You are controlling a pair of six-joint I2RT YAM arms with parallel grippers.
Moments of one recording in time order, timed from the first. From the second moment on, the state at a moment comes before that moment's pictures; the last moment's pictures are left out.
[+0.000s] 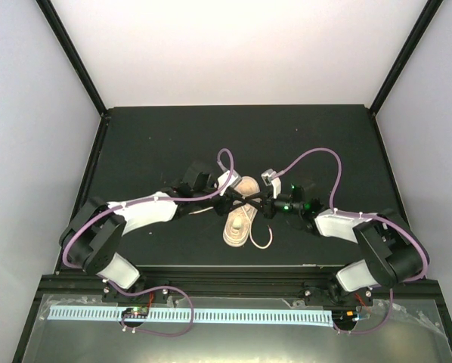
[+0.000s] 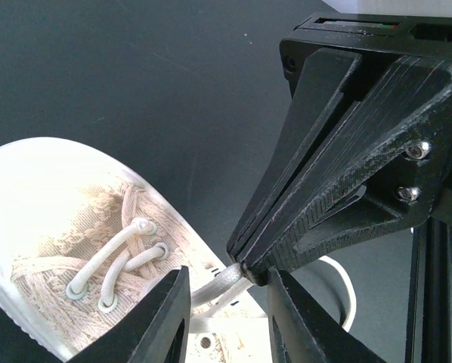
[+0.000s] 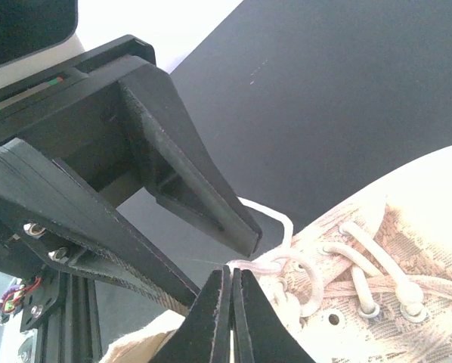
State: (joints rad) left arm -0.66 1.53 0.77 0.14 0.56 -0.06; right arm 0.50 1.45 0.47 0.55 -0.74 0.32
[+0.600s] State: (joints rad) left arm -0.66 1.54 0.75 0.19 0.55 -0.02; right arm 0.49 1.46 0.47 0.55 -0.72 0.33
